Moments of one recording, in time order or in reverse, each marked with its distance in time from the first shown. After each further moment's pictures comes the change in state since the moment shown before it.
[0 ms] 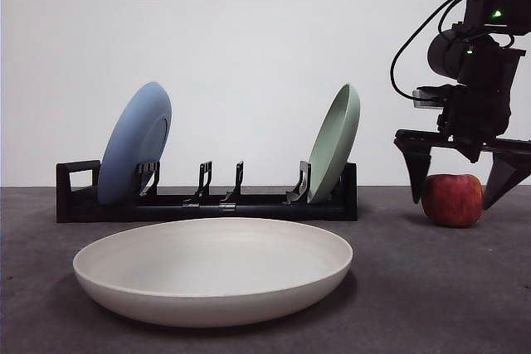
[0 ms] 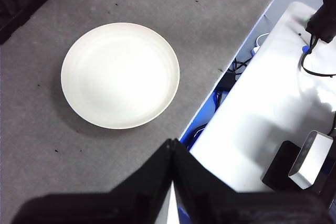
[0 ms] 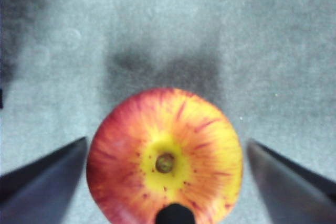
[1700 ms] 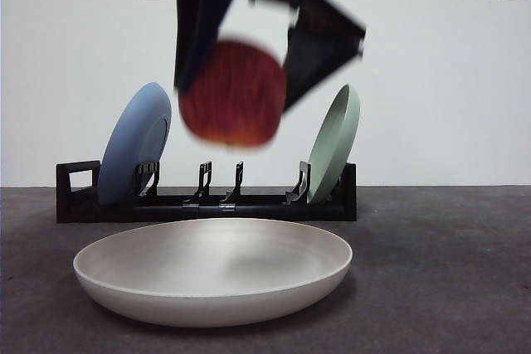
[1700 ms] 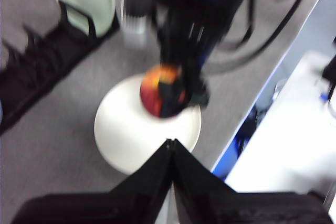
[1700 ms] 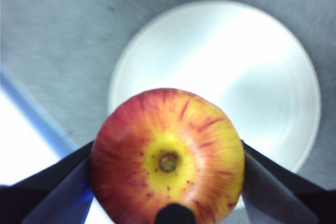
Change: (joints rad) left arm 0.000 -0.065 0.000 0.132 -0.107 0.063; right arm 0.803 -0.404 -0.208 -0.110 -0.064 0.140
